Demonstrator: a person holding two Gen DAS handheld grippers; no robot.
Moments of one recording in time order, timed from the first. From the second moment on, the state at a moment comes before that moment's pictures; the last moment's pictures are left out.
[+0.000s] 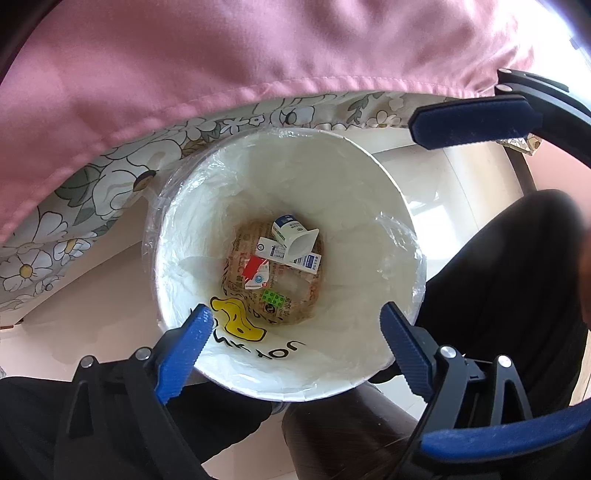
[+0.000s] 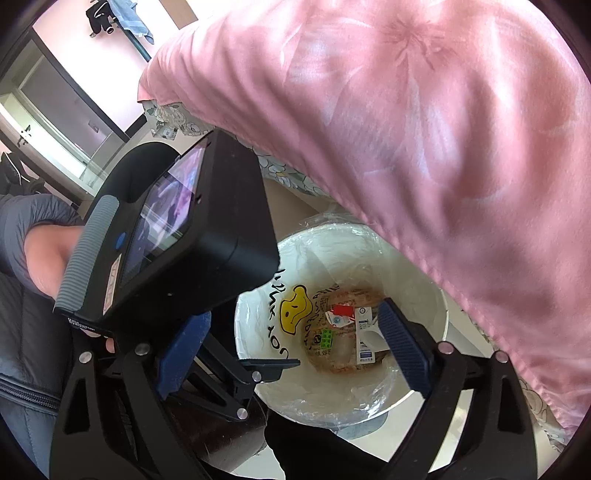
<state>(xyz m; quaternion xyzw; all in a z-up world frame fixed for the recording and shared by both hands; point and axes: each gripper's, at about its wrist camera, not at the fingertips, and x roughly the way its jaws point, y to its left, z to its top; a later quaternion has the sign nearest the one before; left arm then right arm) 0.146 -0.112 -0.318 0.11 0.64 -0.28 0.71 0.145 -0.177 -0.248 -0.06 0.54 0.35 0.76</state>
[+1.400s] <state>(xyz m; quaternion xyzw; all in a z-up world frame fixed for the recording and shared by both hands) 0.185 -0.054 -0.136 0.10 0.45 -0.12 0.88 0.130 -0.251 -0.071 0.00 0.34 0.16 0.93</state>
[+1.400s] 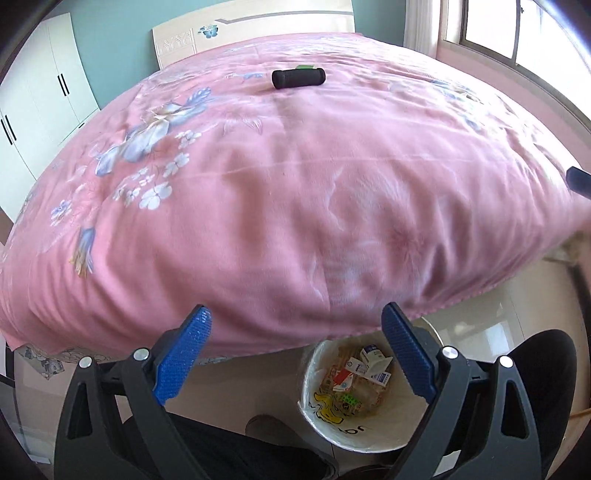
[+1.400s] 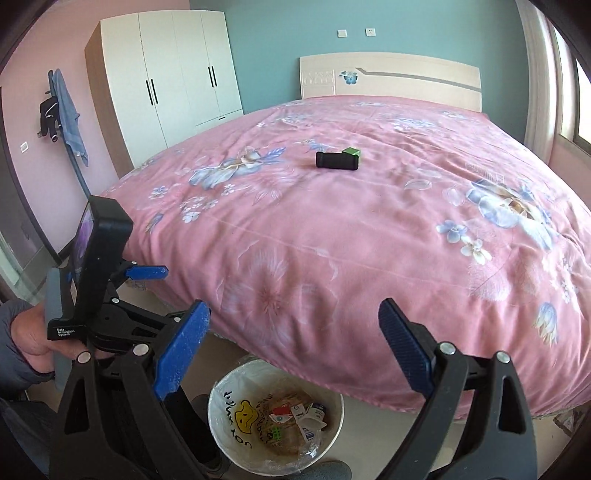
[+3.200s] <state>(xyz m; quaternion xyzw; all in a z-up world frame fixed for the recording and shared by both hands) 0.490 -0.172 -0.109 0.03 0.45 -0.08 0.89 0.445 -0.367 -0.081 -0.08 0.42 0.14 0.89</state>
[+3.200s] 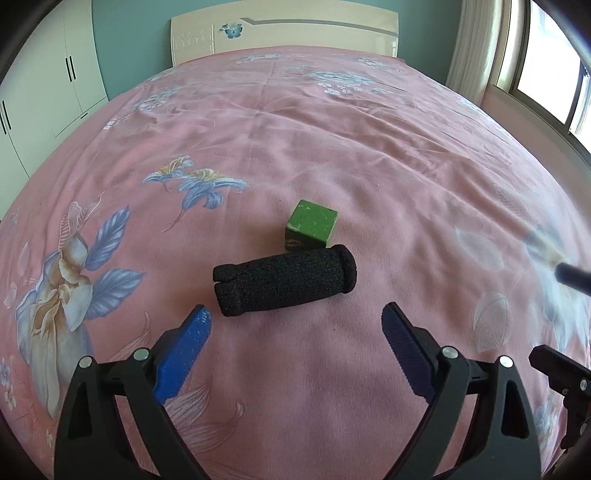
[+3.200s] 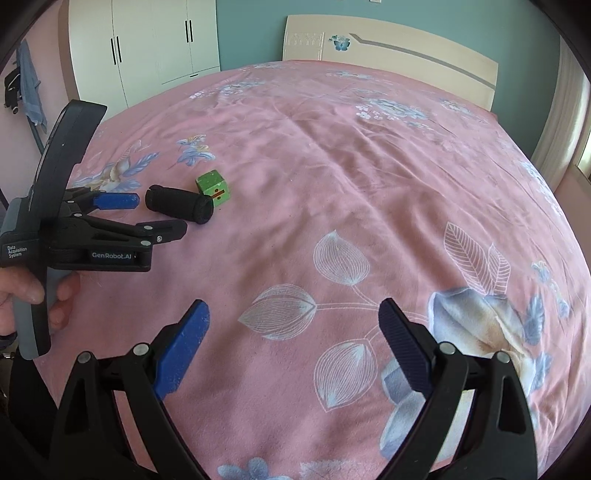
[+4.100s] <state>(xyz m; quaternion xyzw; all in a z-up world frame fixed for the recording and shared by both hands) 0.528 -0.162 -0.129 0.02 0.48 -0.03 0.88 0.503 -0.343 -0.091 -0.09 0.42 0.17 0.88</state>
